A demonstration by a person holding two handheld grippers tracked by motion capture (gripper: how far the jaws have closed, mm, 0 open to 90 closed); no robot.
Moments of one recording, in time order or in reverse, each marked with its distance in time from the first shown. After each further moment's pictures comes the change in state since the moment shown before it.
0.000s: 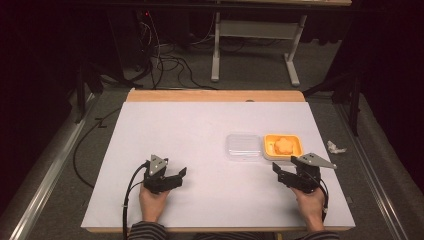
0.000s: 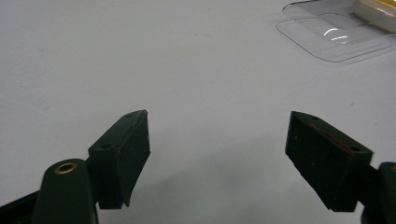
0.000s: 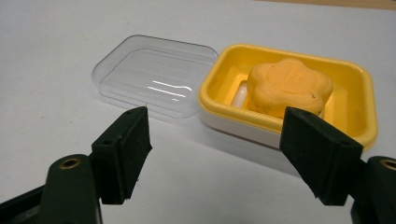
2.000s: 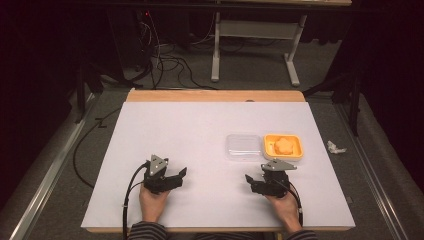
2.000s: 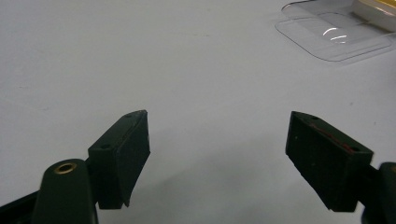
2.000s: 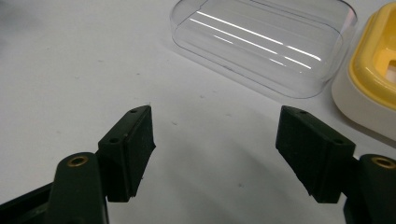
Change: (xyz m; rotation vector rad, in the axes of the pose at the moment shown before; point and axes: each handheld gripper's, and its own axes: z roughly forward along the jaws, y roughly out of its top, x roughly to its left) left arm 0.000 0.000 0.000 0.004 -0.004 0.011; right arm 0.058 -0.016 0.046 0.138 0.127 -0.154
